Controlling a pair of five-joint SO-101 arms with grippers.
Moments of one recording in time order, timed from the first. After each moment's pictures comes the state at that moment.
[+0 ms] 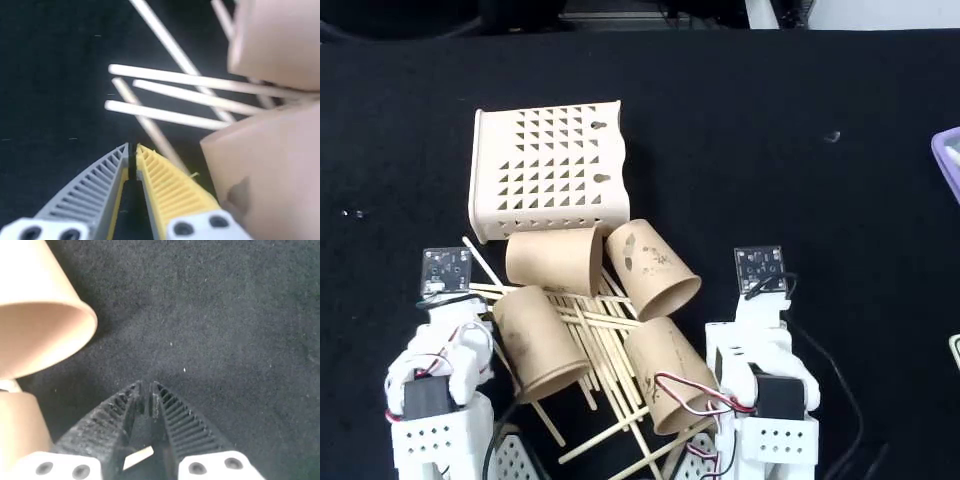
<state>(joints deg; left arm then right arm) -17.1 -103.9 95.1 70.8 -10.1 4.1 -103.3 96.4 74.6 6.3</state>
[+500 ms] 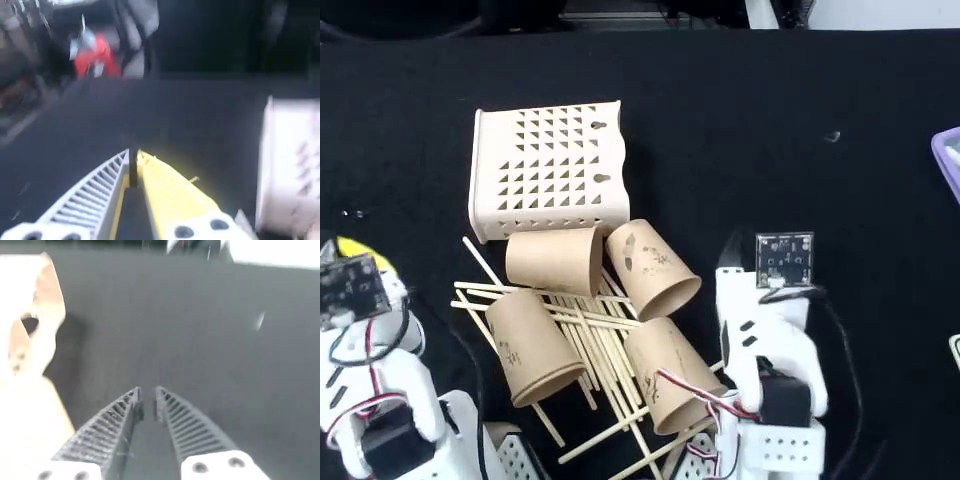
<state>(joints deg) -34.9 -104.6 67.4 54.2 -14.5 4.1 -103.3 90.9 47.1 8.2</state>
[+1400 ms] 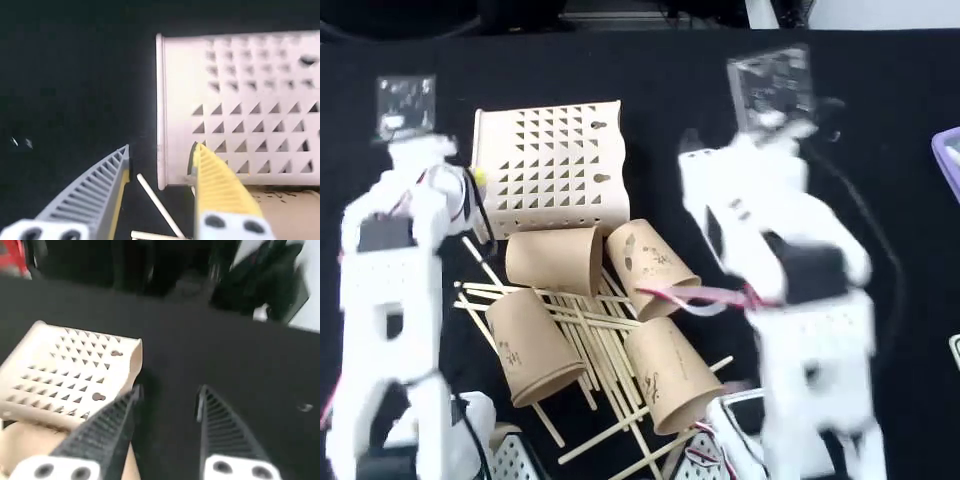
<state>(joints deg) -13.3 -34.9 32.7 51.9 -6.3 -10.8 -41.0 17.6 62.9 4.0</state>
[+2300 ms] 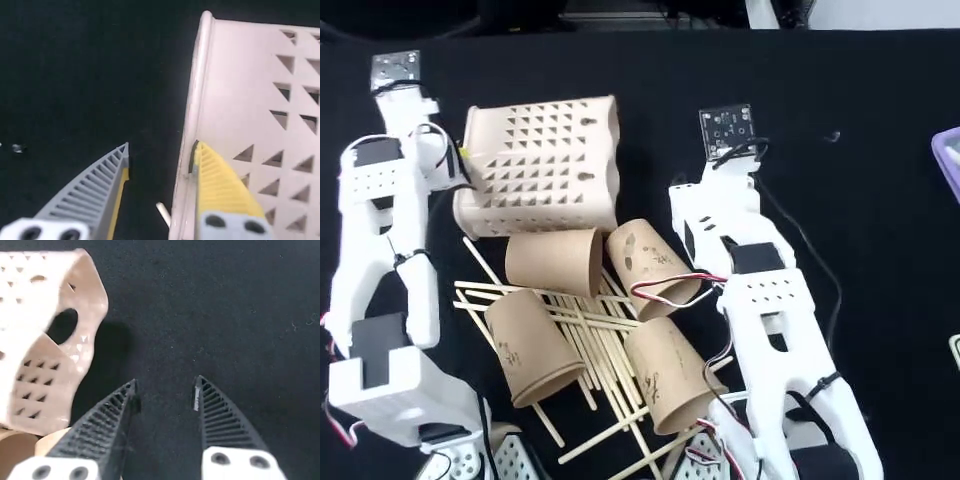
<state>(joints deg) -19.5 5.8 7.2 53.2 -5.9 -7.8 -32.6 53.8 25.3 3.4</state>
